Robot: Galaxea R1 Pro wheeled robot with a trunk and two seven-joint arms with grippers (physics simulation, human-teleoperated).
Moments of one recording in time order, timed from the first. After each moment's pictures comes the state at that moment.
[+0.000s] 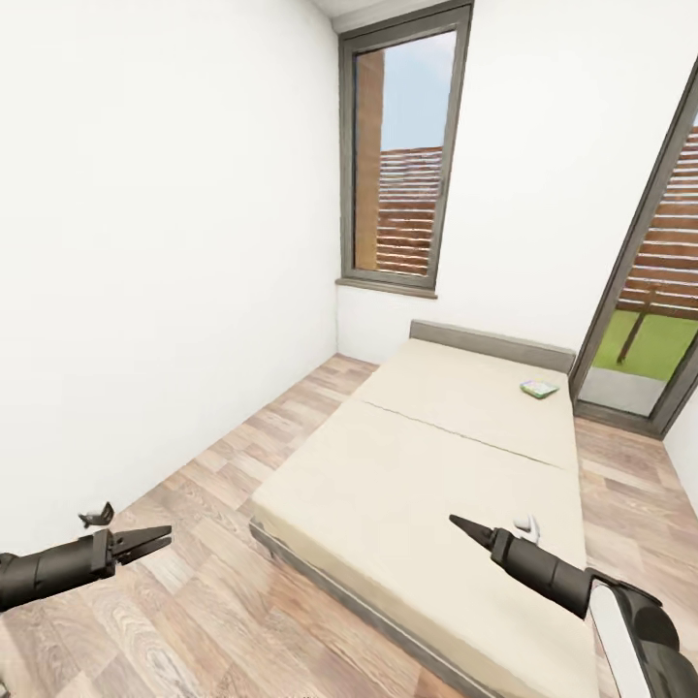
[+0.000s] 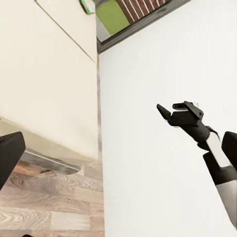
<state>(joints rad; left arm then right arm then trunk) -0.31 0.40 0.41 -1.20 0.09 1.04 -1.53 -0.24 -0.08 -0.35 -1.35 -0.40 0.87 0.86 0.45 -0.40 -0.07</state>
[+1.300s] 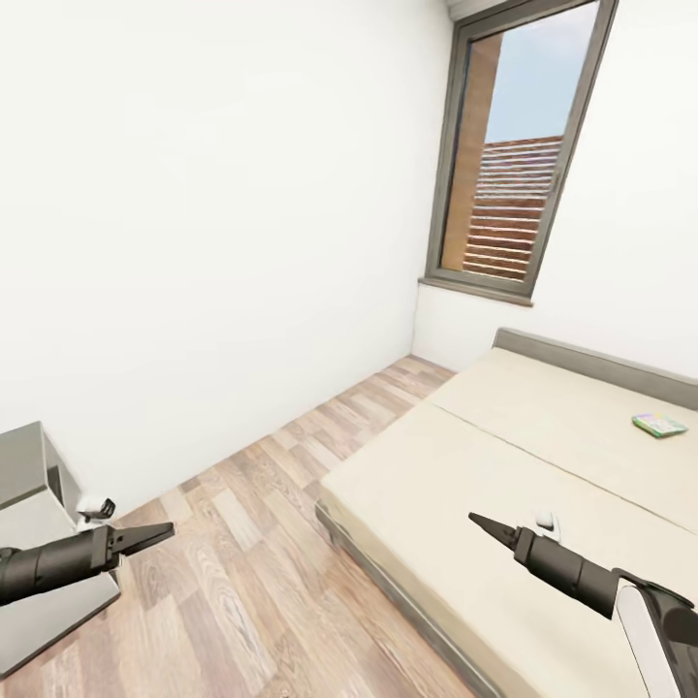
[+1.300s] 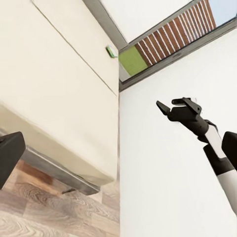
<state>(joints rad) -0.31 0.39 0.40 -1.26 0.10 1.01 -1.55 -0.23 -0.15 -0.38 -1.34 -0.41 0.86 0.94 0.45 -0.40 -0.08</state>
